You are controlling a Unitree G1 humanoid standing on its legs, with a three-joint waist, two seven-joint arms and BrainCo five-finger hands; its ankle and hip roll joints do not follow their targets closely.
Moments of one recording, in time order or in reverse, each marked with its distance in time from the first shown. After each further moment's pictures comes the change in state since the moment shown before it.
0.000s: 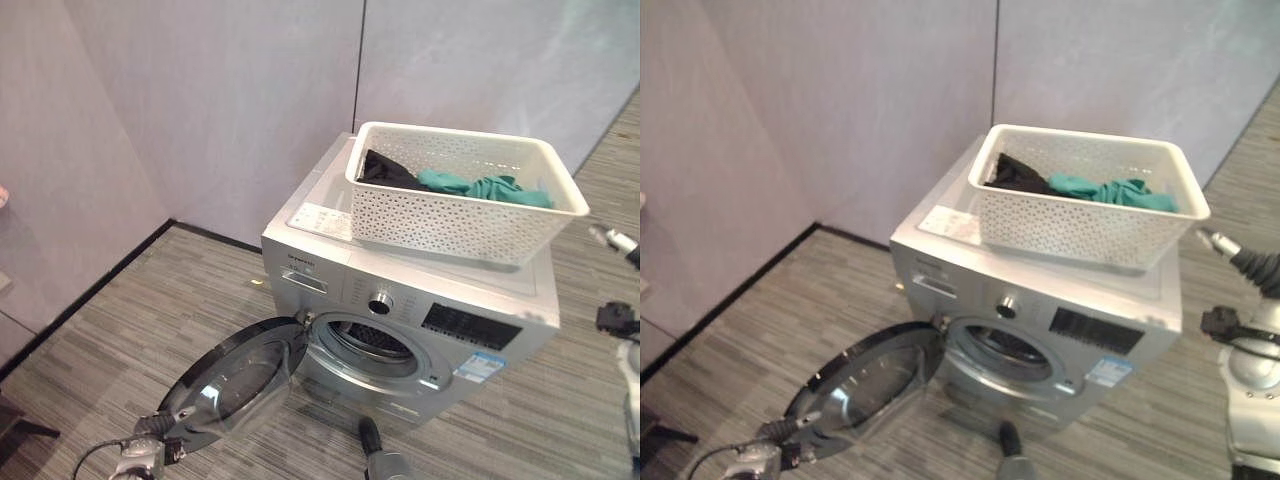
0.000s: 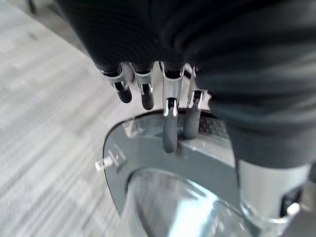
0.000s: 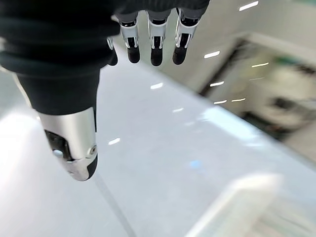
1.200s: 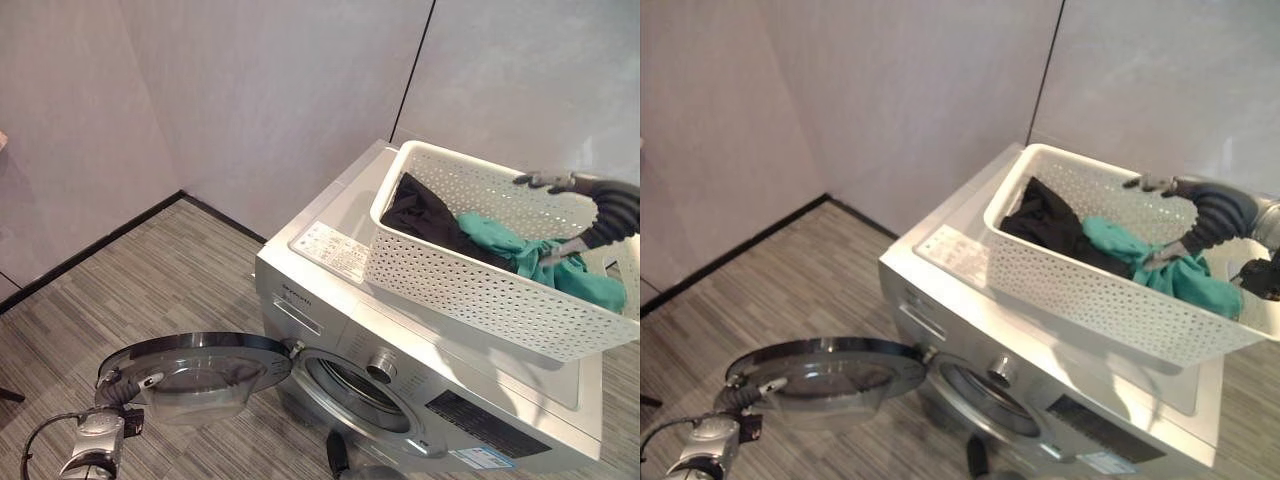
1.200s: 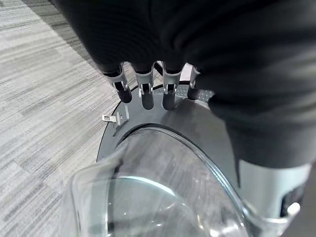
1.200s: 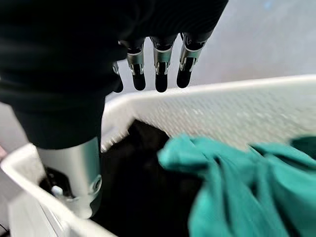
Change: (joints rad) left arm 0.030 0.069 0.057 -0.167 -0.070 -0.096 -0.122; right arm 0.077 -0.840 0.191 0.120 0.446 0.026 0.785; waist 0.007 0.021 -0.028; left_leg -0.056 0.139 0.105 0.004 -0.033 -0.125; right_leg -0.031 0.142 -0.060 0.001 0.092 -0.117
